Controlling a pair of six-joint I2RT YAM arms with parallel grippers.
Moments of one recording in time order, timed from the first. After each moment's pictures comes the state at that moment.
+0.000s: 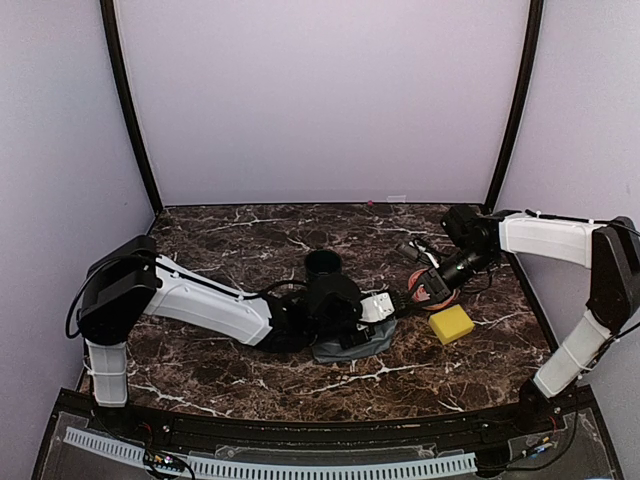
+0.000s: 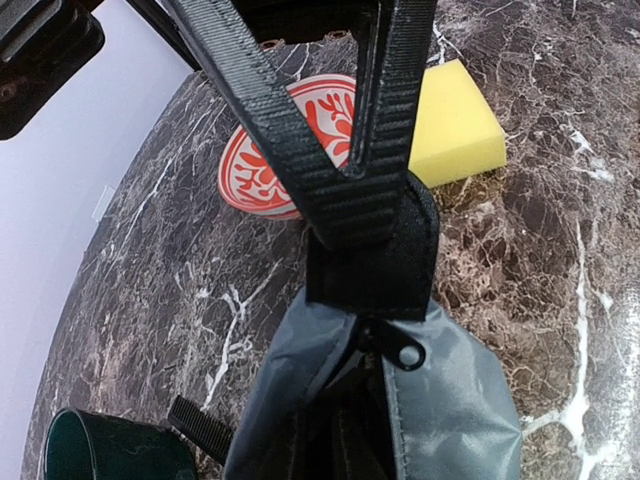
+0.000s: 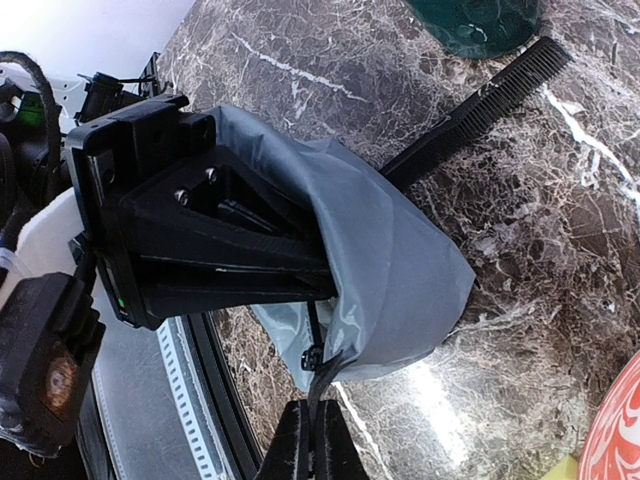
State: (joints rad) left arm -1.18 2.00 1.22 0.26 -0.26 0.42; right arm 0.40 1.58 1.07 -0.82 -0.88 -0.31
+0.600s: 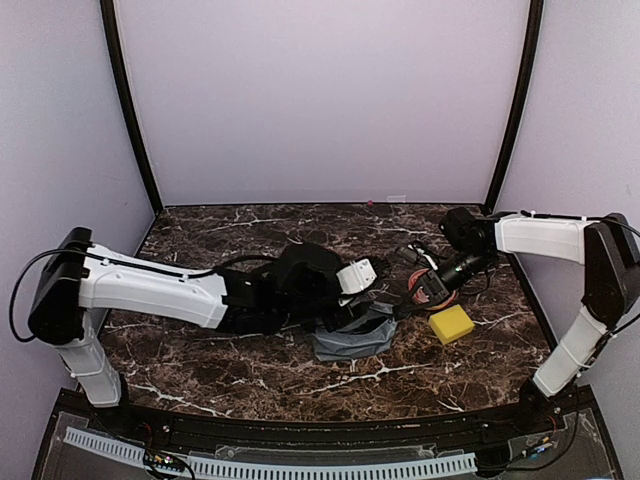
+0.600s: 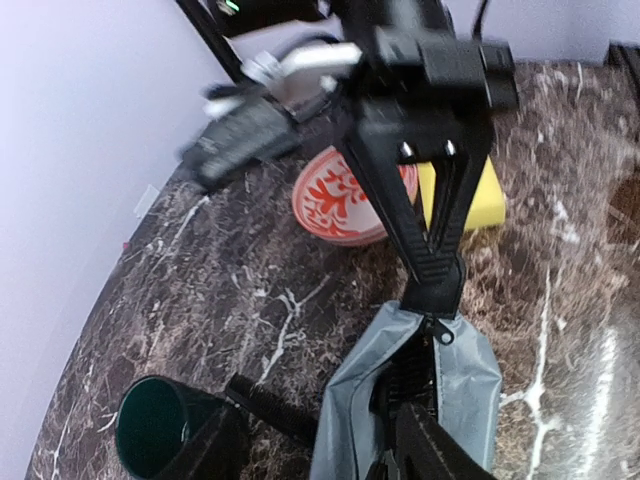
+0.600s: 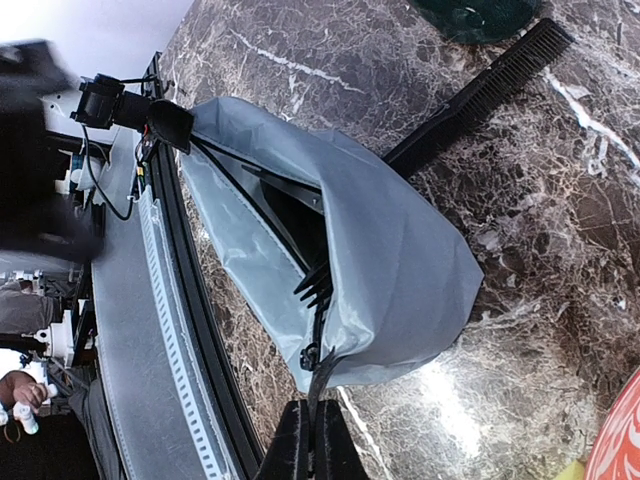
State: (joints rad) left arm -1.19 1.80 1.20 0.10 -0.28 0.34; right arm 0.40 1.62 1.07 -0.82 -0.90 -0.31
